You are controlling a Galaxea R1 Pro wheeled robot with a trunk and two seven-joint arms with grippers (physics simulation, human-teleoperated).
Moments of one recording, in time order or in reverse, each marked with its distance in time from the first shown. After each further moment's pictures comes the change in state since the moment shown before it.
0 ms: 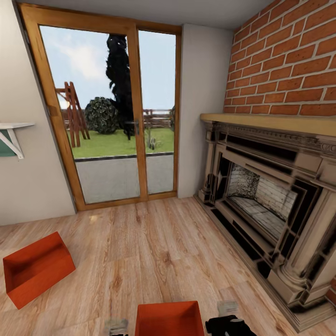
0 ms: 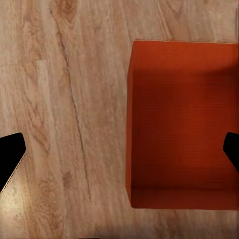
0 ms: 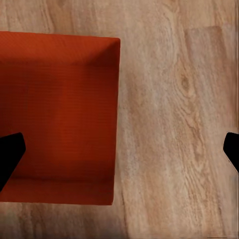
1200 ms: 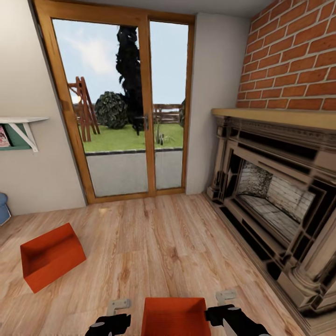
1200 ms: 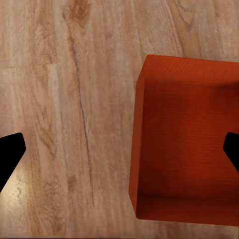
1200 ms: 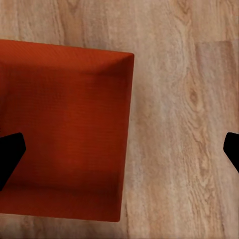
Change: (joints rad) left arm -0.088 -0.005 0.003 -0.015 0.005 0.082 0.001; right arm -0.110 0.004 -0.001 0.138 -0.007 -0.057 -0.013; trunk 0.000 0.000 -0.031
